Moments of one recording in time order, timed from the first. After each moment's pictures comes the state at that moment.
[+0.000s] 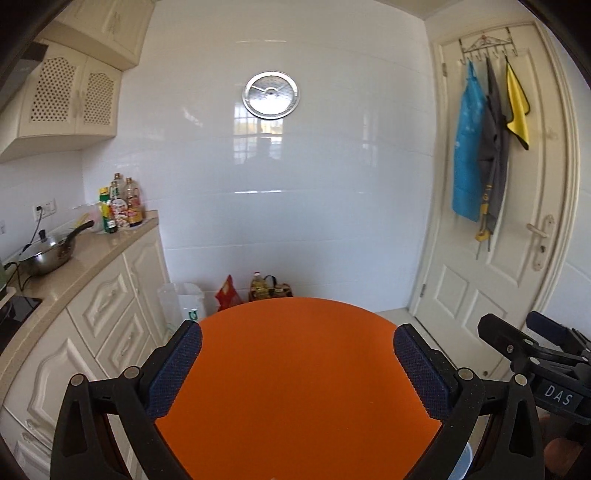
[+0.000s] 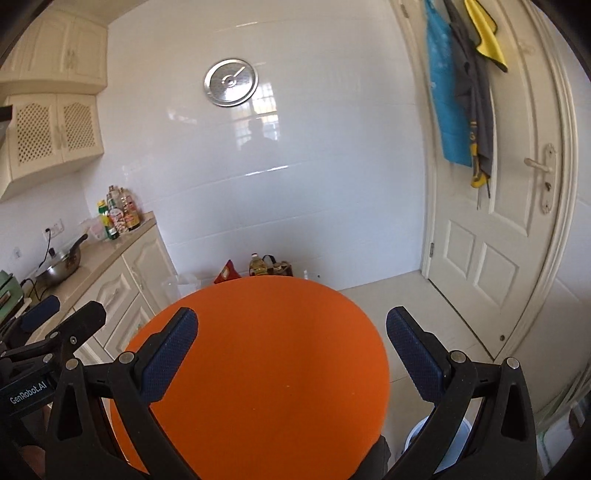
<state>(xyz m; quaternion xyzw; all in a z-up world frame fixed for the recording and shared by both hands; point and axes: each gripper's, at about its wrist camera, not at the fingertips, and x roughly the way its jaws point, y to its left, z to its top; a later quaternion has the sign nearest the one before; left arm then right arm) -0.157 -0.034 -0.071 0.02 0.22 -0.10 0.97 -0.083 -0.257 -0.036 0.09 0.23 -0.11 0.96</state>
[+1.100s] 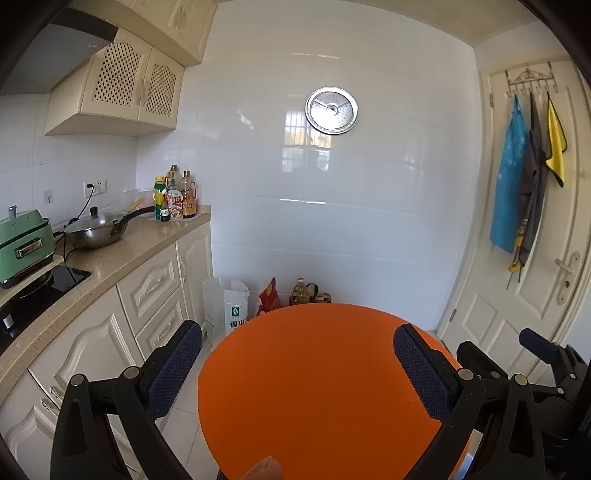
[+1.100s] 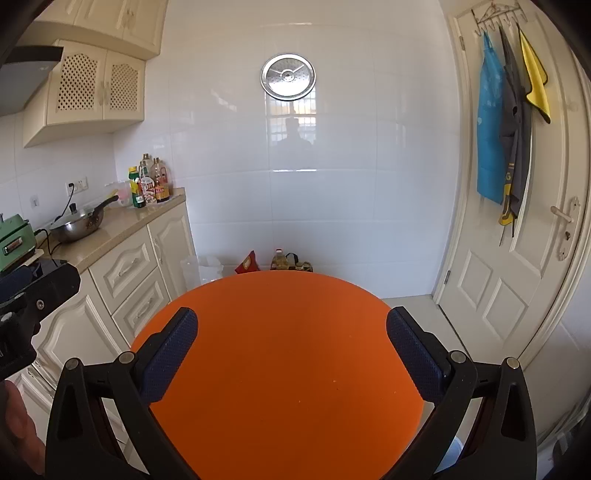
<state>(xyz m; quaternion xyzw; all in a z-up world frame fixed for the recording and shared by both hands) -0.205 0.026 -0.055 -0.03 0.21 -0.03 0.98 -0.084 -0.167 -0.045 0.01 0.23 -0.07 0.97</state>
